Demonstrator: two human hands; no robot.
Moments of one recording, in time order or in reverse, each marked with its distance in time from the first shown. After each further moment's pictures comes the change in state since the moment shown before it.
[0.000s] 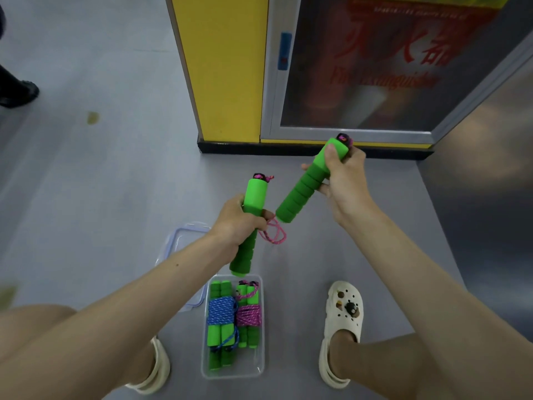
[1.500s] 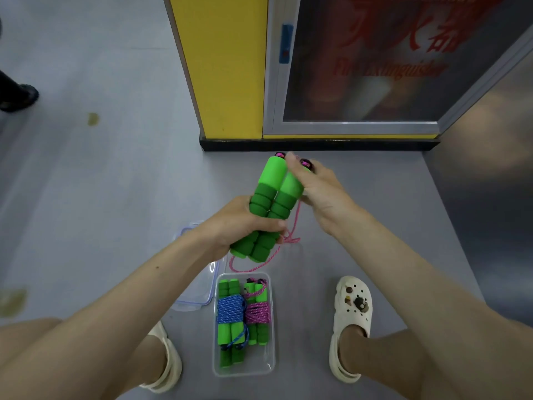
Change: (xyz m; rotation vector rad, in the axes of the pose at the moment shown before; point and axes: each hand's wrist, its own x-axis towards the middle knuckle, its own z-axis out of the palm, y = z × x) left_hand -0.015 0.018 -0.022 0.089 -0.359 0.014; right_hand -0.021 0.010 0.031 -0.180 -0.170 0.231
